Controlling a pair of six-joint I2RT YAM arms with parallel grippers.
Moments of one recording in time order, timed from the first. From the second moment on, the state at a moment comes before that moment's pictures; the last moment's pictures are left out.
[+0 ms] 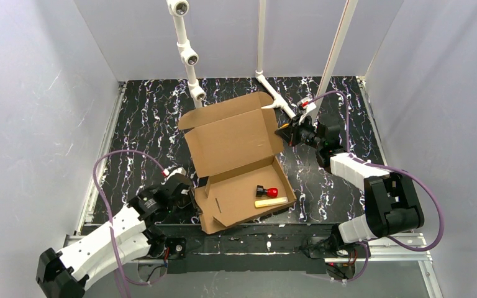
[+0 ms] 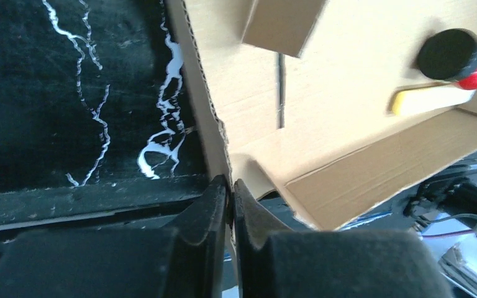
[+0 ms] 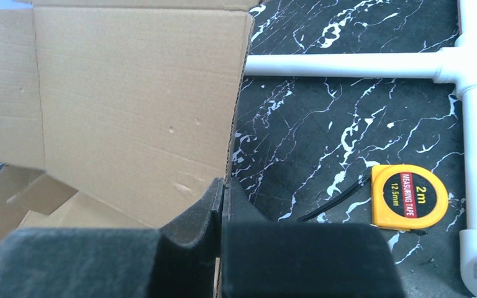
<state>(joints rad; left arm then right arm) -0.76 0.66 0.46 -0.79 -0.03 -1.04 0.27 1.43 0.69 0.50 -0.59 0.19</state>
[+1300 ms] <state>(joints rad) -0.76 1.16 0.83 -0.67 0.10 -0.89 0.26 1.42 0.69 0.52 -0.59 0.19</state>
